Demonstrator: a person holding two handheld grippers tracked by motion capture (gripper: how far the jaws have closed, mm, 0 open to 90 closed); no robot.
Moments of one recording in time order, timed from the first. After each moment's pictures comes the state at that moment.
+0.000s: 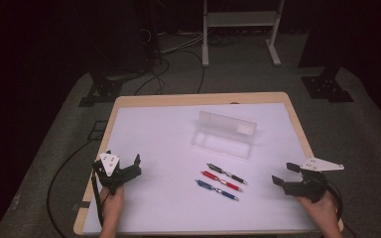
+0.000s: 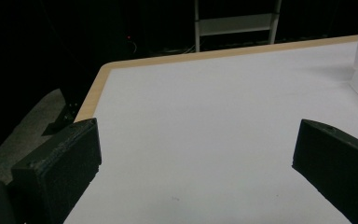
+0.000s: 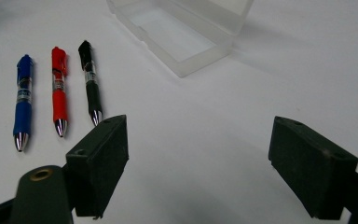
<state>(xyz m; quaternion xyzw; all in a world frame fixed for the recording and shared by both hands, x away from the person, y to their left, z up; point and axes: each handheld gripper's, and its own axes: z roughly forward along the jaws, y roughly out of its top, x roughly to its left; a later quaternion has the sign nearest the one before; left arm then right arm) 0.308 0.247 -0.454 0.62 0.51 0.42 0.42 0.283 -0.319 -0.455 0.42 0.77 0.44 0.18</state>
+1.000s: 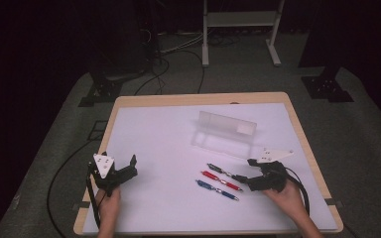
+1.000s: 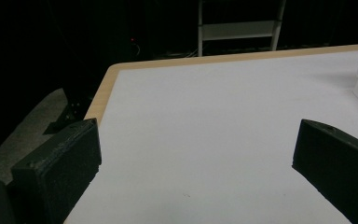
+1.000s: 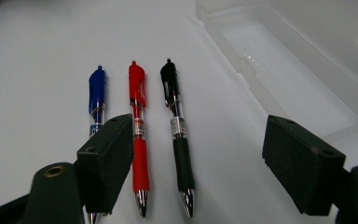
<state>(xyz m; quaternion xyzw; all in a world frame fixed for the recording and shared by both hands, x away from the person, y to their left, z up) 0.302 0.258 -0.452 0.61 0.52 0.42 0.43 0.313 -0.220 -0.440 0.32 0.84 0.42 0.13</state>
